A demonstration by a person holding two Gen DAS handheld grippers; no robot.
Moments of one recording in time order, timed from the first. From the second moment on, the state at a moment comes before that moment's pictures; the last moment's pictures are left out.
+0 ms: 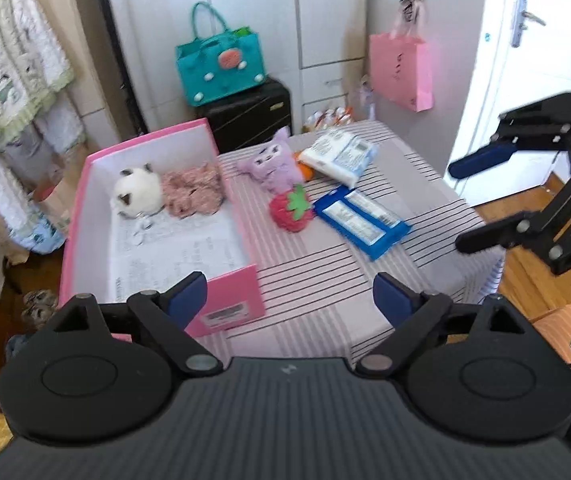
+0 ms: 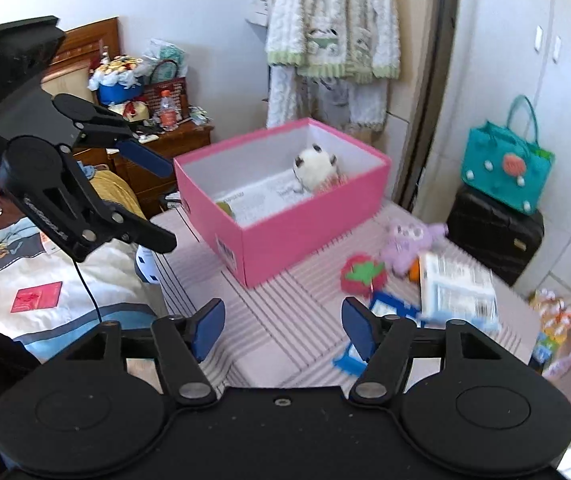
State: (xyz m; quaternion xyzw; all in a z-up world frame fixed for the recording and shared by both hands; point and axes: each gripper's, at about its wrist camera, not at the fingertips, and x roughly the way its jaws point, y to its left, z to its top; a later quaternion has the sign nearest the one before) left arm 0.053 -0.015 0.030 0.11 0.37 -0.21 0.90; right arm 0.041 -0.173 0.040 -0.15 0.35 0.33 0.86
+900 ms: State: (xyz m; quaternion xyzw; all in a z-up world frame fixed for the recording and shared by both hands) left arm 0.131 -0.102 -0.065 0.01 0.37 -0.29 0.88; right arm 0.089 -0.213 -0.112 -0.06 0.32 0.21 0.92
